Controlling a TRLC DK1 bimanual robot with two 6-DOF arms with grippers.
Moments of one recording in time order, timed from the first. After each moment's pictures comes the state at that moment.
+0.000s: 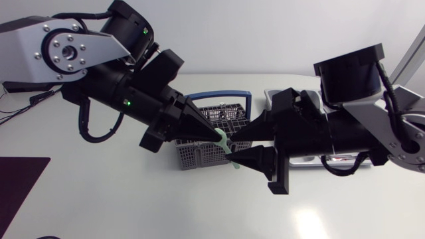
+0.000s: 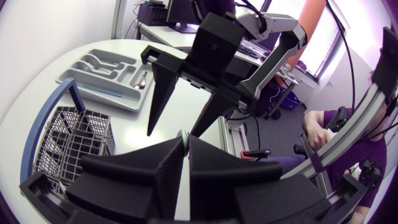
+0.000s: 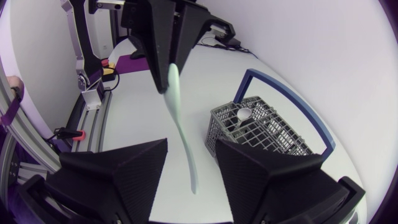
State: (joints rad) left arm -0.53 1.52 1.27 -0.78 0.96 0.58; right arm 0.54 1.17 0.79 -0.30 -0.61 -0.48
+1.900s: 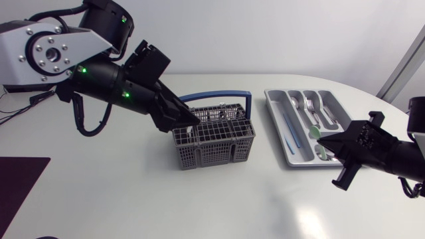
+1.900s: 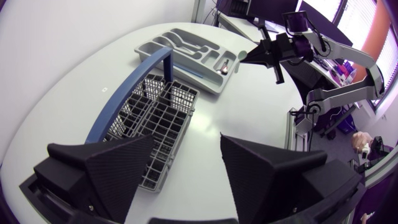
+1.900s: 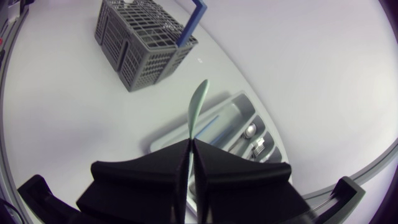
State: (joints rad) left arm -0.46 1.48 1.23 -0.62 0.54 0.36; right arm -0.15 0.99 0.50 -0.21 -0.42 -1.05
